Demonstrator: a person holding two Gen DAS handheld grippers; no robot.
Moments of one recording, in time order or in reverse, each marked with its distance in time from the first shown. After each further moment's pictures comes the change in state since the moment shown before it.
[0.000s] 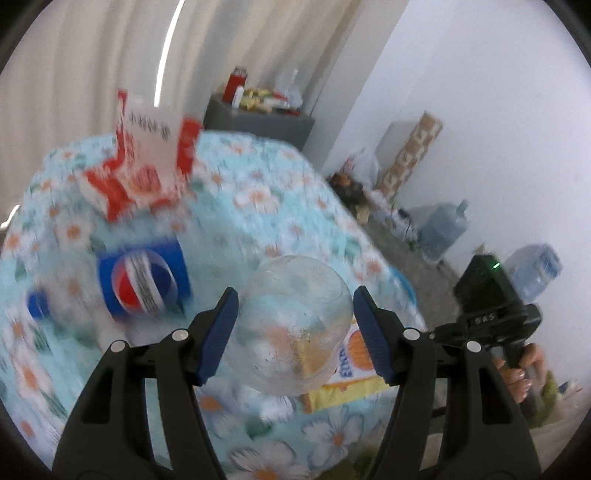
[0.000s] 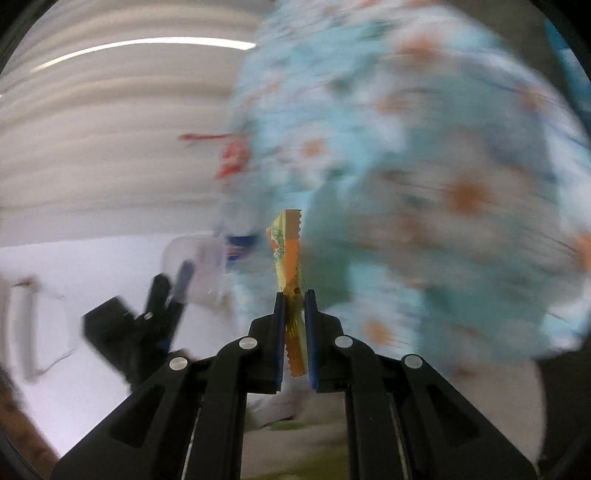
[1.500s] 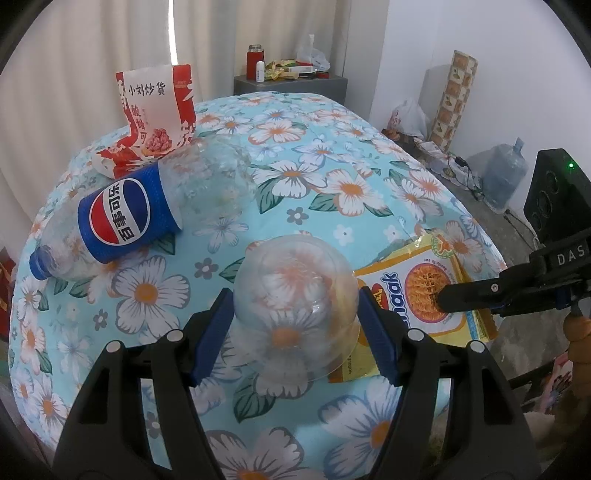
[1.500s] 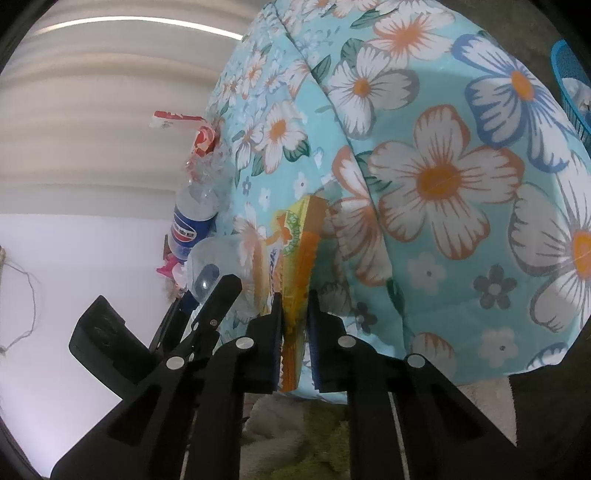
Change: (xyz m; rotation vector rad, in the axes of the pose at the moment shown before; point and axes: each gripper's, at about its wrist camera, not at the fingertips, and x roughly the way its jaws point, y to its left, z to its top) left arm 0.059 -0.029 -0.056 0.140 0.081 0.278; right arm 0.056 0.024 0.010 -0.107 0.023 -0.044
